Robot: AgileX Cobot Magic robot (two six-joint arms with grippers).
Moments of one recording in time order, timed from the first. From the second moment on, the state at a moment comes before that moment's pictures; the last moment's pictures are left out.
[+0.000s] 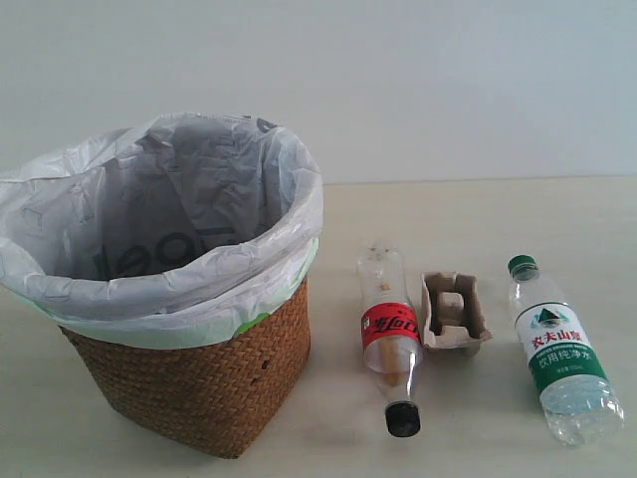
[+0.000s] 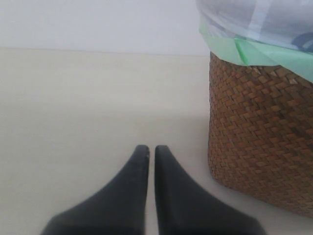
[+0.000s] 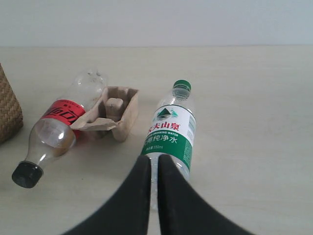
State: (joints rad) left arm 0.07 0.00 0.00 -0.29 0.36 0.26; right arm 0.28 0.01 0.00 -0.19 0.35 0.27
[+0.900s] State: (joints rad) left arm 0.07 0.00 0.00 -0.29 0.36 0.26; right arm 0.28 0.01 0.00 0.27 0.28 0.75
